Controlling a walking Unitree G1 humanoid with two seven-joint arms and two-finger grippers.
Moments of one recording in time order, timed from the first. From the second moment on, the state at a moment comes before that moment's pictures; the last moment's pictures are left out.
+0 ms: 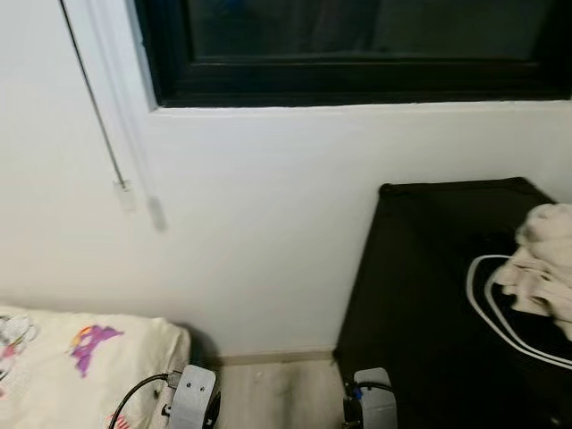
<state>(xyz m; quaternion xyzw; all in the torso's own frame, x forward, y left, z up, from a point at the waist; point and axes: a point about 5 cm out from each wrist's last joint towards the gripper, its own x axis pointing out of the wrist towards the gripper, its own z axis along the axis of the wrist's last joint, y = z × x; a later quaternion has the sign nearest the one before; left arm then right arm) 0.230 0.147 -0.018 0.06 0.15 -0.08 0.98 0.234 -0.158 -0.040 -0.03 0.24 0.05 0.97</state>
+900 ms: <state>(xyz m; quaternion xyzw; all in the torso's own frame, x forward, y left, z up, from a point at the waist) 0.233 0.142 -0.015 0.06 0.14 -0.11 0.98 0.233 -0.161 -0.040 -0.03 0.24 0.04 0.97</state>
